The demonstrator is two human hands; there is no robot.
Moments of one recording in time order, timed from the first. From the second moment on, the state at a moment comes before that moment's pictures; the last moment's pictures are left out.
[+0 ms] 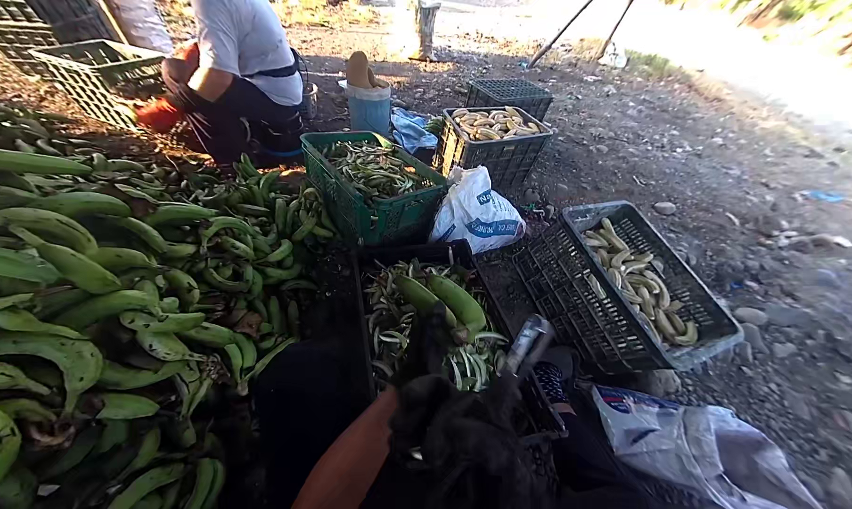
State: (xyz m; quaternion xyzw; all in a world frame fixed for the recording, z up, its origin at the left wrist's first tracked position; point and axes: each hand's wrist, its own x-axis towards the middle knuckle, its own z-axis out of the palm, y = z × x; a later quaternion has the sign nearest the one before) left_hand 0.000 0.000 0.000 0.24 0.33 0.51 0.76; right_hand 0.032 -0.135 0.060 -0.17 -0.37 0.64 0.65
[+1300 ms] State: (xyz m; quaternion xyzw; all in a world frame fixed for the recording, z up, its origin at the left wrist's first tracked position) left_hand -0.035 0.028 -0.049 0.63 0.54 0.11 0.55; right_hand 0.066 -0.163 -0.020 -0.76 -0.58 0.11 0.28
